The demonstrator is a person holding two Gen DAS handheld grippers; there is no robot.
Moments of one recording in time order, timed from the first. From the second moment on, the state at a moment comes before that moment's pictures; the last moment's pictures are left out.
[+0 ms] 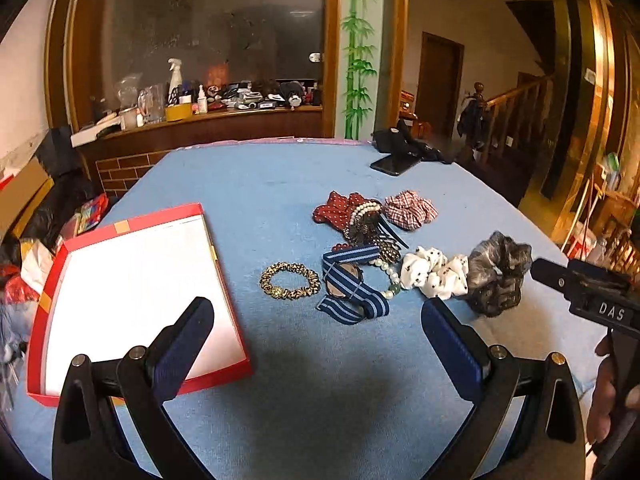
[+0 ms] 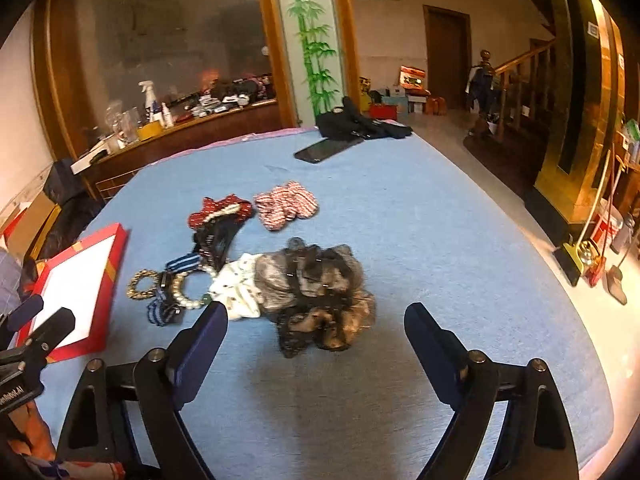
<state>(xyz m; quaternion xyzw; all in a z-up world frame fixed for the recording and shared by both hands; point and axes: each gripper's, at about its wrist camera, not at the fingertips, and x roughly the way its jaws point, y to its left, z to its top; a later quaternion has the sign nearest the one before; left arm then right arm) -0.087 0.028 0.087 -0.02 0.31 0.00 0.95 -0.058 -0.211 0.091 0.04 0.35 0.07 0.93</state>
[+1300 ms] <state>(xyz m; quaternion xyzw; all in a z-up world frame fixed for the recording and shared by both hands) -0.081 0.016 0.068 0.02 0.35 0.02 0.94 -0.045 -0.201 0.074 0.03 0.39 0.08 0.92</state>
